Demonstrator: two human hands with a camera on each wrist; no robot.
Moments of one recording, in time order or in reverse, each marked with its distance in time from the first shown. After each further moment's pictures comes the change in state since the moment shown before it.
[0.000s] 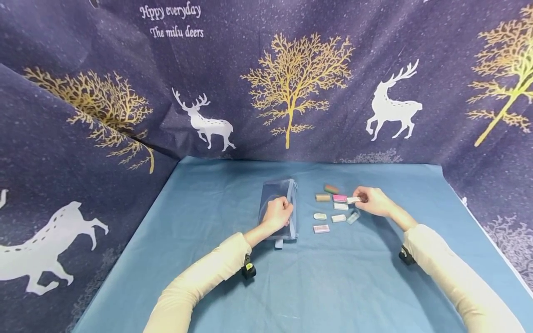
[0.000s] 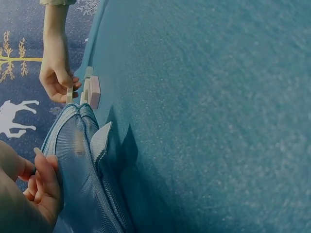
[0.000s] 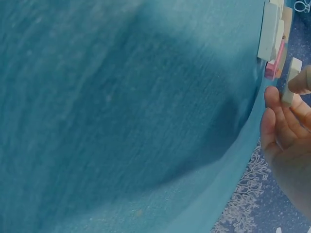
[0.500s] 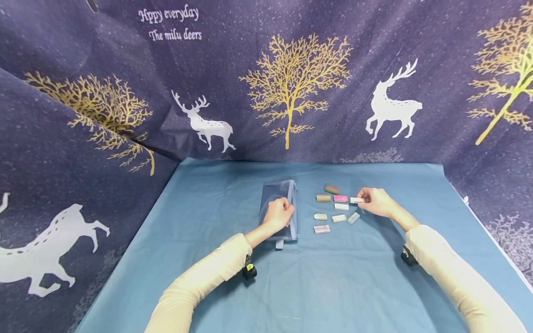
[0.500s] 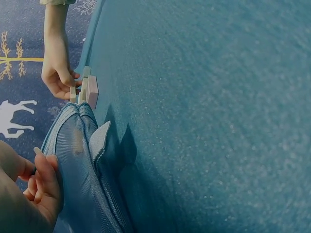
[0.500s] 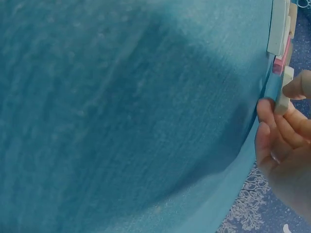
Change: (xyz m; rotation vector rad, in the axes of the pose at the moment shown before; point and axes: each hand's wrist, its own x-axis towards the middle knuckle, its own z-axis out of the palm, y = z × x) left_hand 0.003 -0.002 0.005 0.015 -0.004 0.002; right_hand -0.003 0.009 0.001 -0.045 0.037 0.057
